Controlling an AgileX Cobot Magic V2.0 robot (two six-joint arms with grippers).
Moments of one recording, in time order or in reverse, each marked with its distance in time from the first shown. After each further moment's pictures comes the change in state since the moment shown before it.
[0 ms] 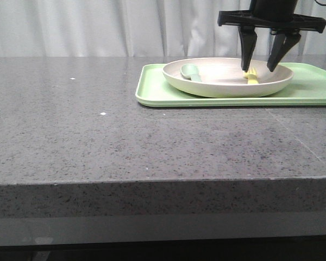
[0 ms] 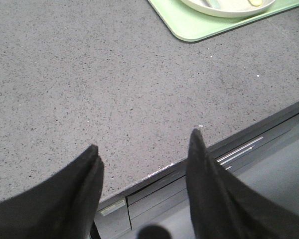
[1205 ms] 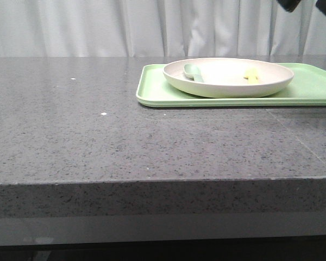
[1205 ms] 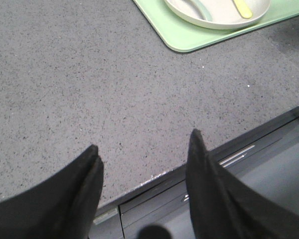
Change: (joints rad) left arm 0.000 0.000 -0.002 -0.024 -0.022 -0.002; right arm 0.019 -0.698 0.669 0.182 -0.187 -0.306
